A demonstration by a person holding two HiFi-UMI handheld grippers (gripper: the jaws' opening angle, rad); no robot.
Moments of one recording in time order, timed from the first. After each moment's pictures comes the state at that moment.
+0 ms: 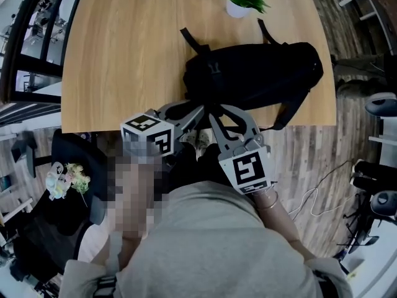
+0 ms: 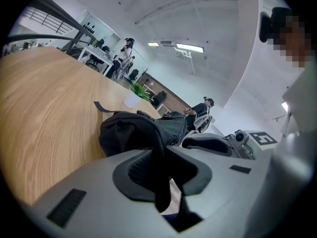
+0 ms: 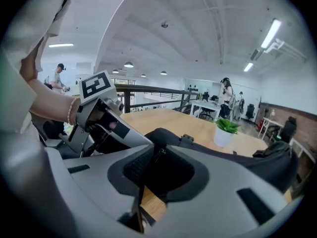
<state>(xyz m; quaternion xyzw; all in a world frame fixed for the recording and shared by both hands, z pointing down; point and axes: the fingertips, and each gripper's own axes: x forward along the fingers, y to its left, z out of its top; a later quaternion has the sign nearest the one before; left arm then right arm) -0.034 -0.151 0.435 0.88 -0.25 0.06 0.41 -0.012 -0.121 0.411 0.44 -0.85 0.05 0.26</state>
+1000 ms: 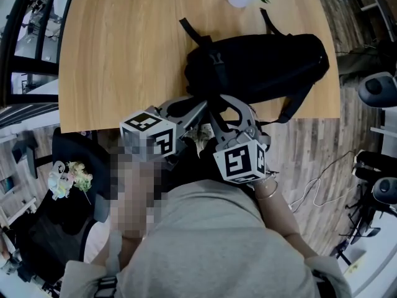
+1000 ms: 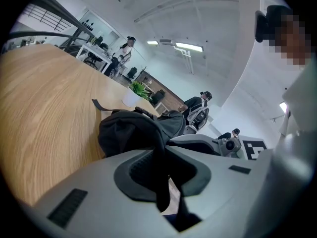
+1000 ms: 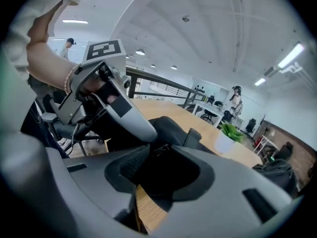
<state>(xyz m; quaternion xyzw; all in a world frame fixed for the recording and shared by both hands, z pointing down) -0.034 -0.150 0.438 0.88 -0.24 0.06 0.41 -0.019 -0.130 0.448 0.43 -0.84 -0.01 0.34</state>
